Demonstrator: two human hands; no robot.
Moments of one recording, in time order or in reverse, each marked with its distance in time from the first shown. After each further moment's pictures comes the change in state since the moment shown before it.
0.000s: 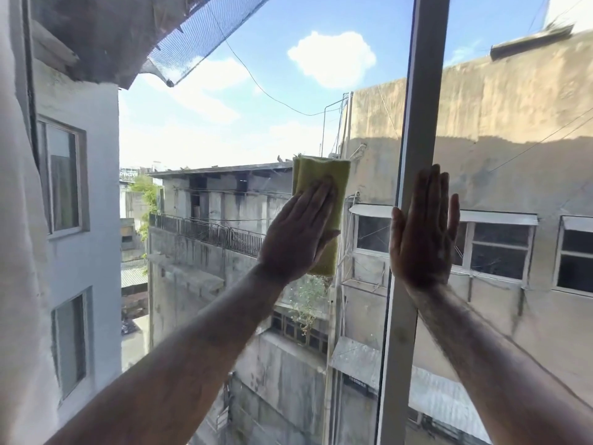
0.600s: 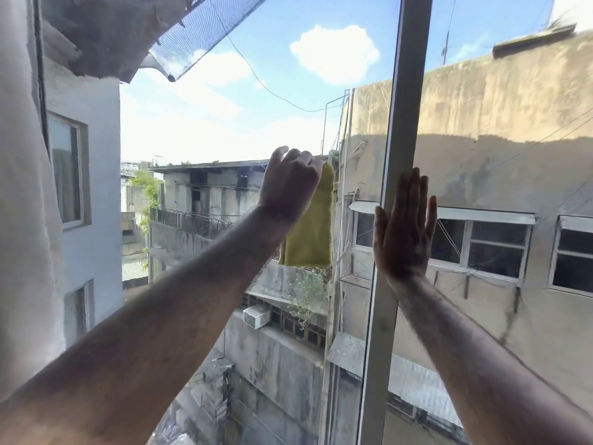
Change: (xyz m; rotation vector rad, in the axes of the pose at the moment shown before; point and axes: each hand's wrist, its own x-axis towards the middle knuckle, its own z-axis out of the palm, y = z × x) left_hand 0.085 -0.008 -0.061 0.099 -0.170 -0.201; right_hand 0.002 -0.002 -0.010 0.057 -0.068 0.040
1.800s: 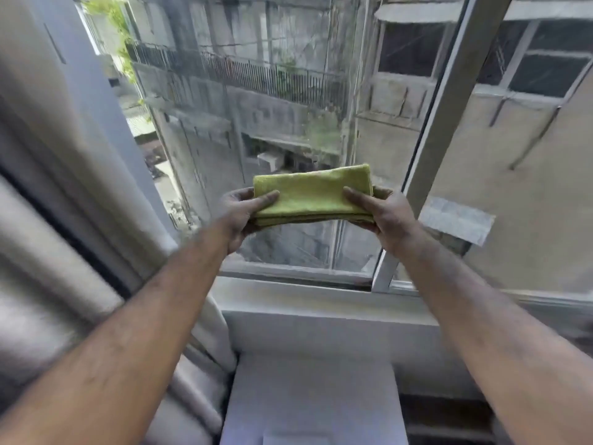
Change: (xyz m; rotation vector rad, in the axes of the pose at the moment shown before) left_hand -0.450 -0.021 0.048 -1.536 -0.726 -1.406; right_hand -0.336 -0.081 -0.081 1.135 -1.027 1.323
